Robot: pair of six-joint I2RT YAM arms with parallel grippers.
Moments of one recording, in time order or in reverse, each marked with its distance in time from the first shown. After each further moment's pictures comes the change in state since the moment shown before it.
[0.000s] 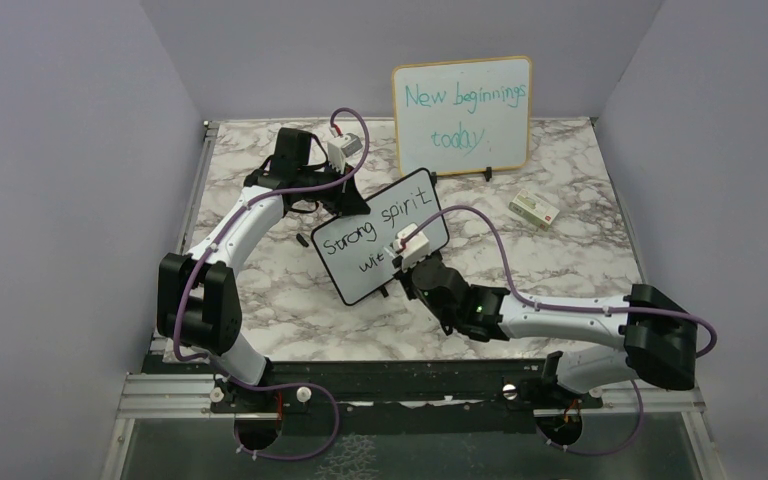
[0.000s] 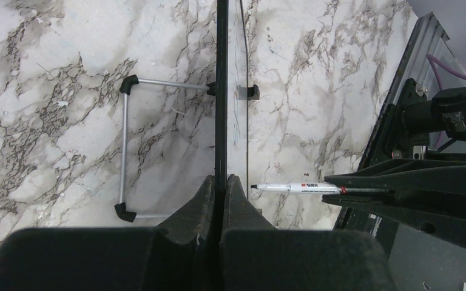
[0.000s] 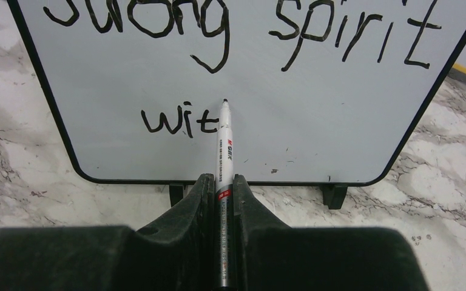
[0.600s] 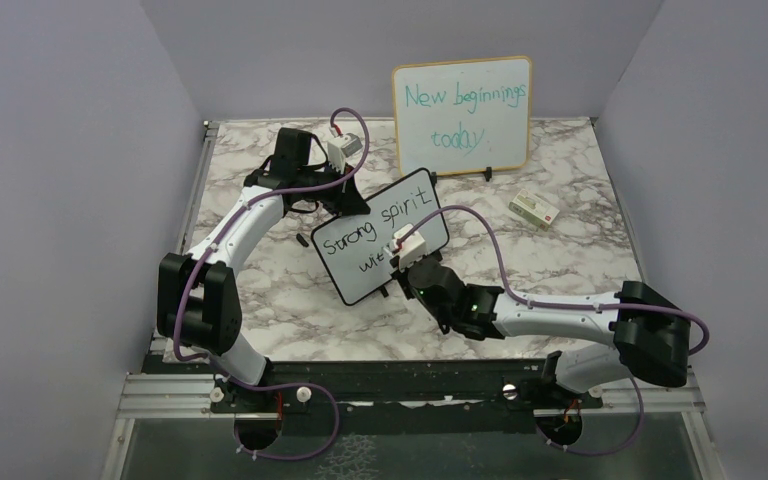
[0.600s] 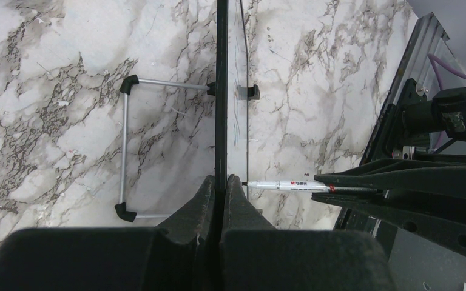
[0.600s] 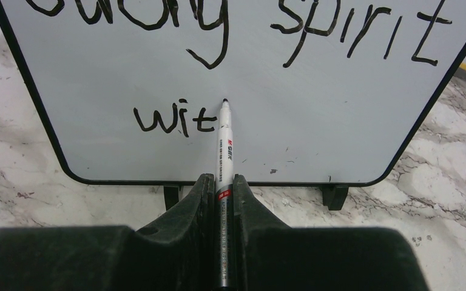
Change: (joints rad) left arm 0.000 0.000 0.000 0.000 0.000 0.000; right arm -0.015 0.043 0.006 0.021 0.000 -0.003
